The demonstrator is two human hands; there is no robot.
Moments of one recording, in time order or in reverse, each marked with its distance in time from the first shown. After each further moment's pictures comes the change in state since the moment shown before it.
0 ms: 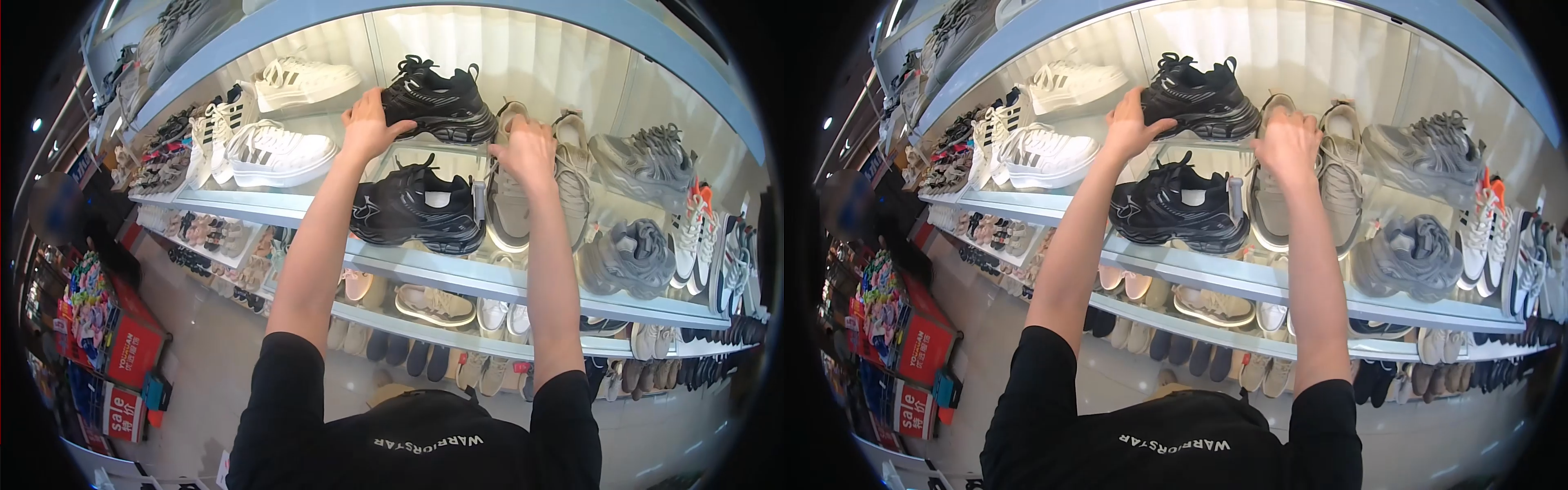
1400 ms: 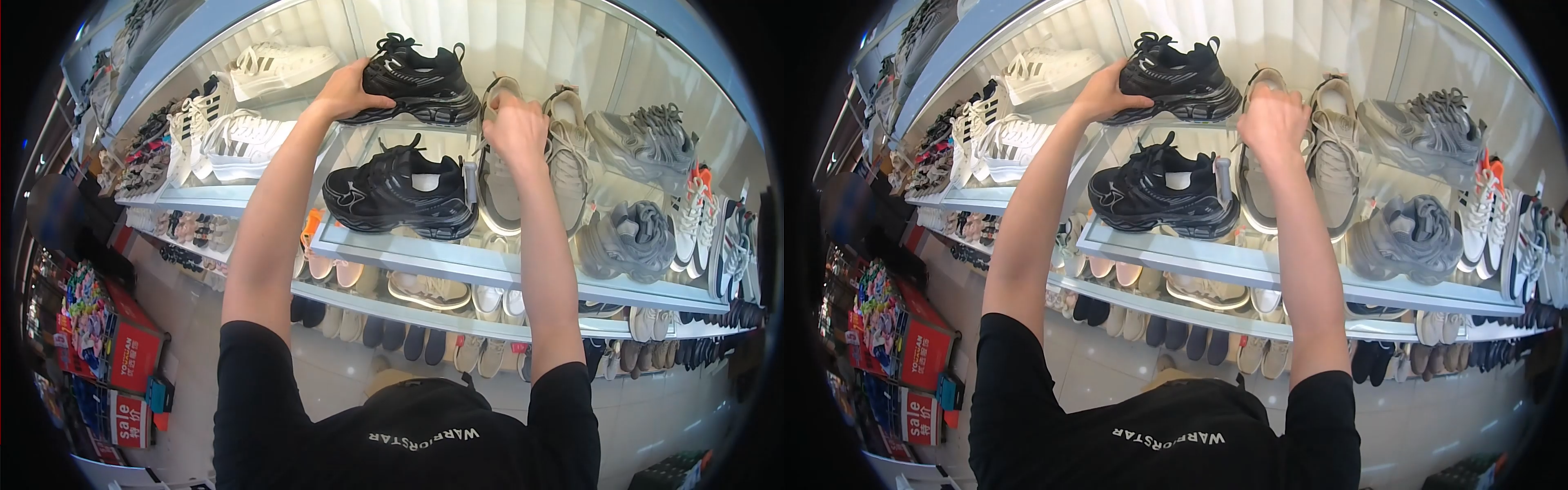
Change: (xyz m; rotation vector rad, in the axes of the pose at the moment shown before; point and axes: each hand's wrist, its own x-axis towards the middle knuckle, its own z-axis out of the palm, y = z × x) left_hand 0.047 -0.015 -0.021 -0.170 -0.307 0.138; right_hand 0.003 -0.001 0.016 -0.012 0.020 0.003
